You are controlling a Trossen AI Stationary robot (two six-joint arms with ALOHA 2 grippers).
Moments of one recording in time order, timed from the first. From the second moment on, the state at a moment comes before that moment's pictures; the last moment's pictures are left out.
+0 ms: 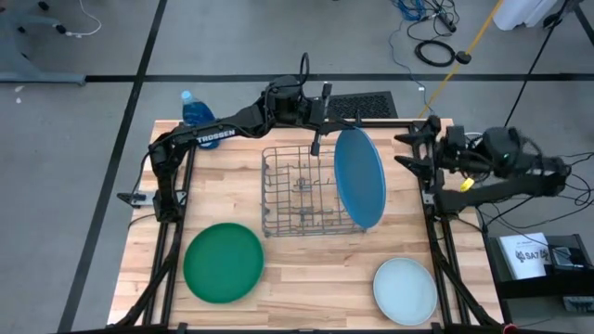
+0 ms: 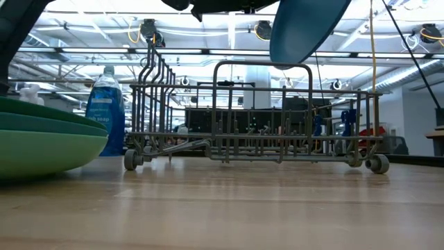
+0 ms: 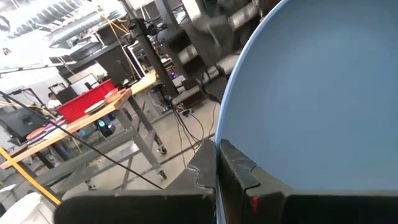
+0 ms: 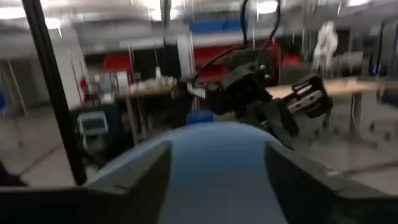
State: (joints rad) left arm 0.38 1.90 1.78 0.12 0.62 0.51; right arm 0.08 0.63 1.03 -0.30 0.23 0.13
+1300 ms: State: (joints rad) left arm 0.37 1.90 1.78 0.12 0.58 0.59; right arm 0.09 1.39 2.05 -1.47 0.33 0.90
